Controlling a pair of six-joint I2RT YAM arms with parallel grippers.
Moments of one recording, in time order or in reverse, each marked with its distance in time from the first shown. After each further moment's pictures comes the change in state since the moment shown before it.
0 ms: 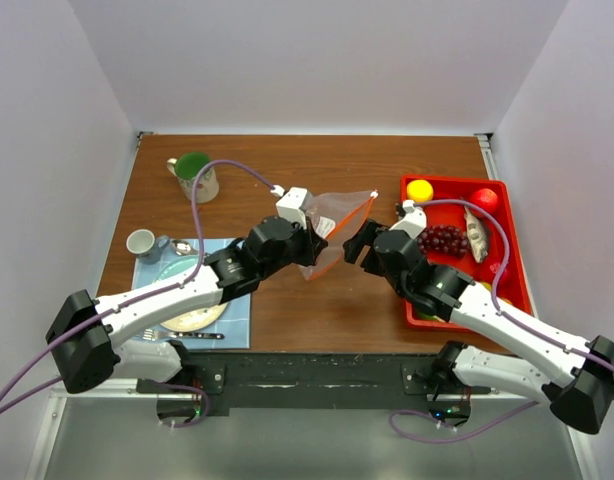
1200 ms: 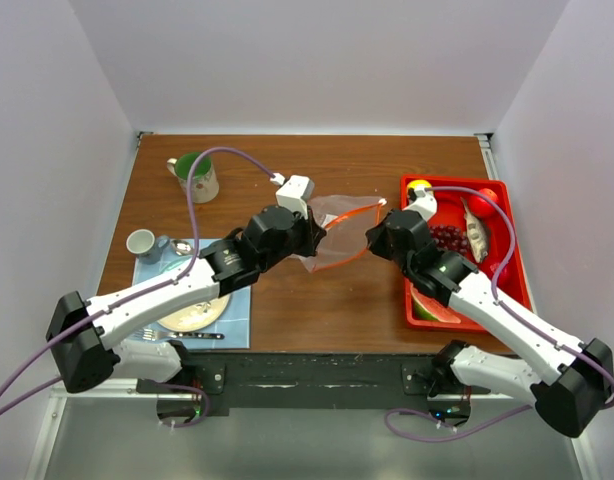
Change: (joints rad) left arm -0.008 0.001 0.126 -0.121 -0.056 0.045; right arm -0.182 0.050 0.041 0.036 -0.097 -0.064
